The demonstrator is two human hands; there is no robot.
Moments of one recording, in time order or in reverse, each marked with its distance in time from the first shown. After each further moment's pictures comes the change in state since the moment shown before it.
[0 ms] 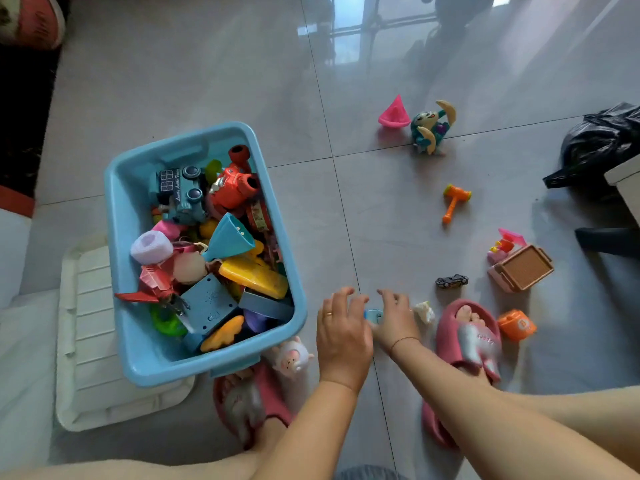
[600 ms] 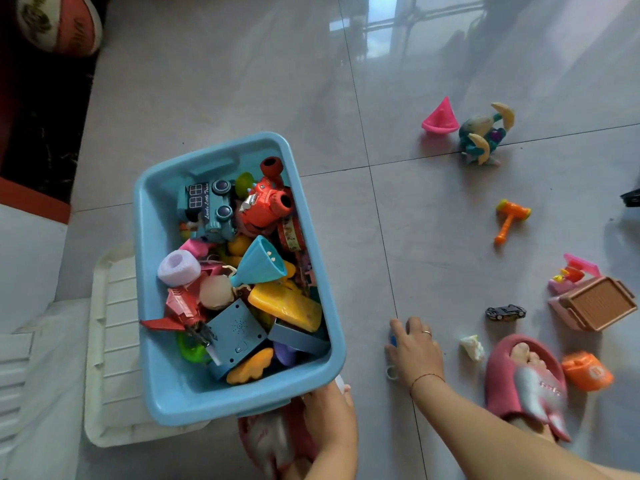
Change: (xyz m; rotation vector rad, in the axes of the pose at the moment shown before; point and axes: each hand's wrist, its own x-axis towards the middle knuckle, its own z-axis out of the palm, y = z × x) left_hand -0.060 -0.092 0.058 0.005 -0.330 -0.761; right_hand 0.033 -0.010 0.042 -0.488 0.026 -0.193
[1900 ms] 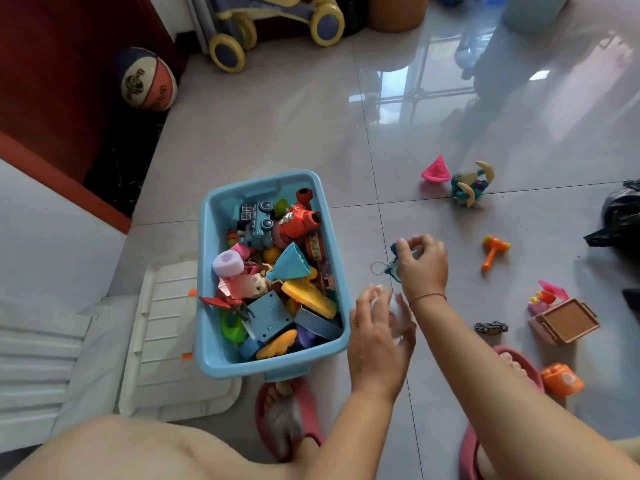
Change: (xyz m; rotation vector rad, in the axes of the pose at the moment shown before) left_hand -0.057 0.112 -0.125 -0.348 0.278 0.659; right_hand -0.029 -0.059 -0.189 1.014 0.635 0.031
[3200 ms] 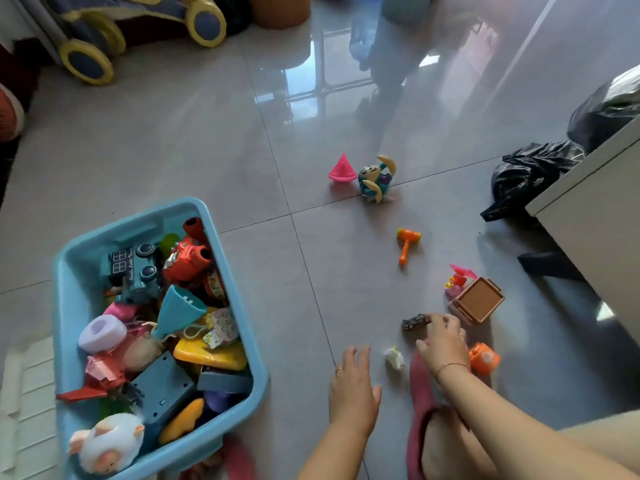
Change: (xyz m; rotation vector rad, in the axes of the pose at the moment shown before) left_hand -0.016 -0.006 0.113 0.280 -0.682 0.004; right_hand 0.010 0.198 -0.118 -0.696 -0.196 0.377
